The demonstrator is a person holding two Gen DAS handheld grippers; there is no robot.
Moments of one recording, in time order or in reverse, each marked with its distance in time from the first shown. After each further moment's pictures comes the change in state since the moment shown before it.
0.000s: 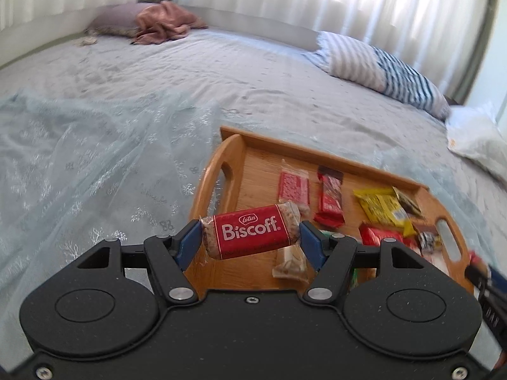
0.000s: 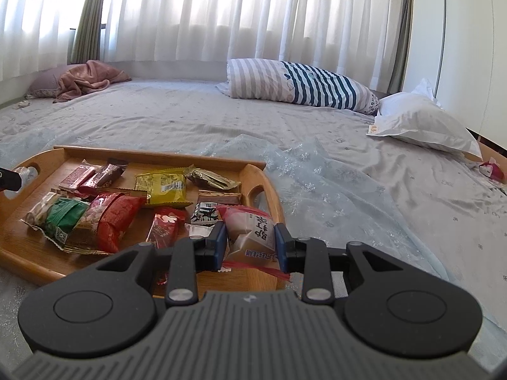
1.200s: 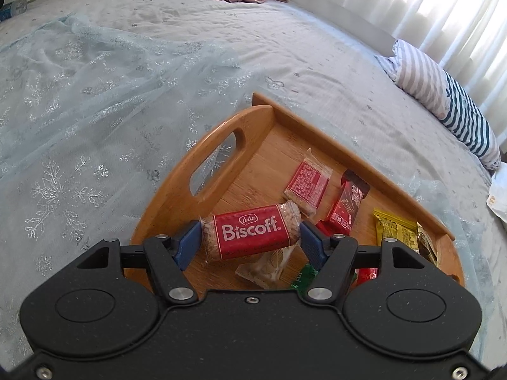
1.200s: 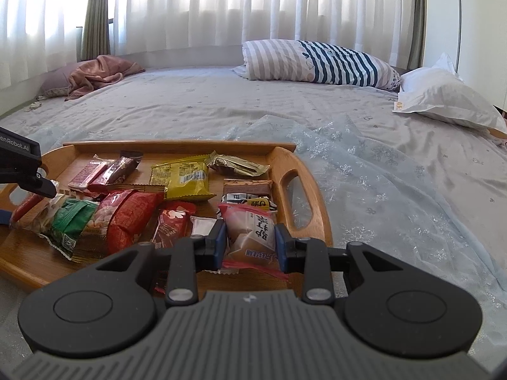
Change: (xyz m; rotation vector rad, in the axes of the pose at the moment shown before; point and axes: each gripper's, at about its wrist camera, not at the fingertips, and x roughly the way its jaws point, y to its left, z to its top) left arm 0.039 -0.026 -0.001 -0.291 0.105 0.151; right arm 0.032 0.009 0.002 0.056 0.067 0.106
